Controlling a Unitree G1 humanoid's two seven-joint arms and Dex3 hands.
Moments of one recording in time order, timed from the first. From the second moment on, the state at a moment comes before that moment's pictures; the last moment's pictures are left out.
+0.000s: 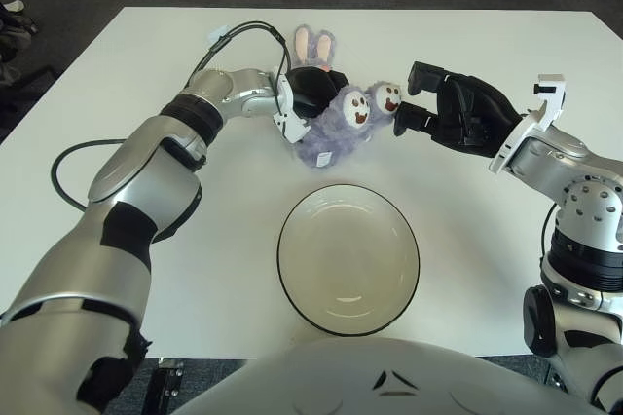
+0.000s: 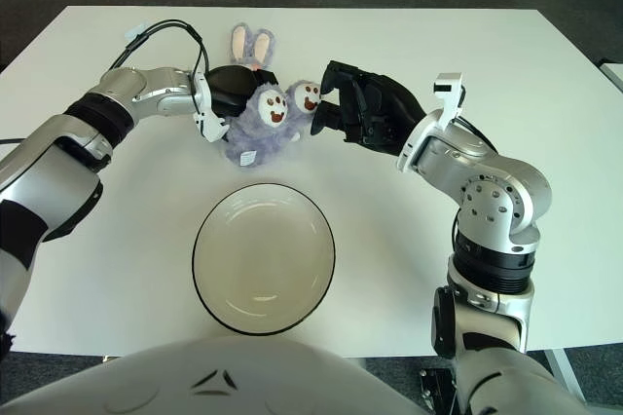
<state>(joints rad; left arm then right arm) -1.13 0.42 -0.80 1.00 0.89 -0.98 0.07 -0.40 -0.34 -0.25 -0.48 0.93 1.09 0.14</state>
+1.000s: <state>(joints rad) -1.08 0.46 -0.73 1.00 0.86 -1.01 0.17 -0.39 -0.27 -0.27 -0.50 0.96 1.06 0.01</state>
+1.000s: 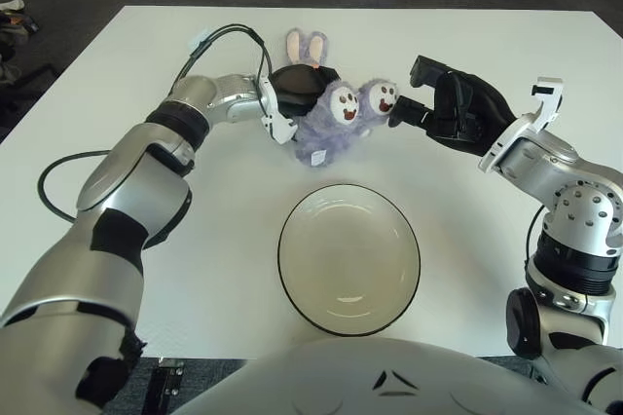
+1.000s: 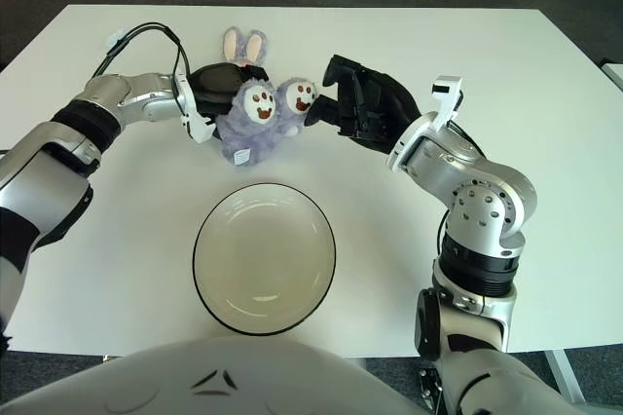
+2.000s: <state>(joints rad) -0.95 0.53 -0.56 0.82 0.81 -0.92 0.15 -0.37 -0.26 -0.28 -0.25 0.86 0.84 0.13</state>
